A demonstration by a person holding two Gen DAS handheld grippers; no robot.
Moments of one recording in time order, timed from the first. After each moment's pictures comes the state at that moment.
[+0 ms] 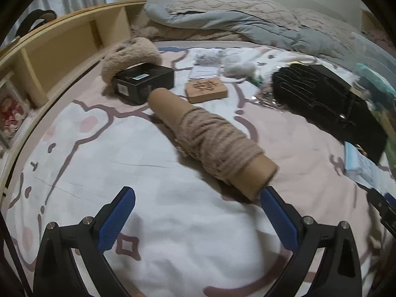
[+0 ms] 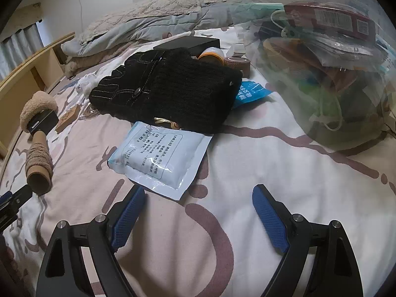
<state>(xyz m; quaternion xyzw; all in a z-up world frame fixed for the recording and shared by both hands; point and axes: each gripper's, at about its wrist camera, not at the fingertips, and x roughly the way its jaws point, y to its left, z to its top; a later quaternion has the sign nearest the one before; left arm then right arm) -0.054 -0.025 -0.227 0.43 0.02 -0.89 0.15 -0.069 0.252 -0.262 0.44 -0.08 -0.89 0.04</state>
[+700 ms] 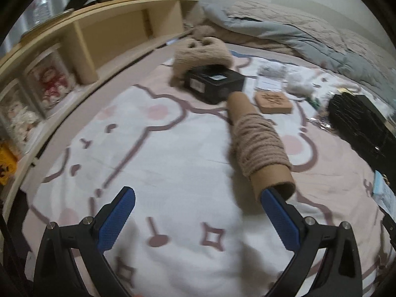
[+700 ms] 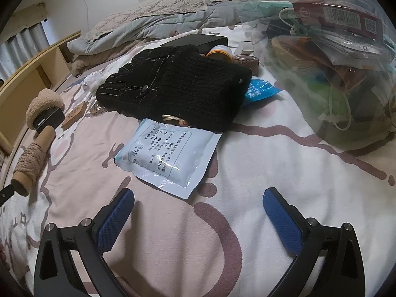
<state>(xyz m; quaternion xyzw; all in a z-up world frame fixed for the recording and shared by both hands) -0.016 -0.095 -0.203 0.41 0.05 -0.87 0.27 -0.069 0.248 -0.264 0.45 -0.08 -0.89 0.06</state>
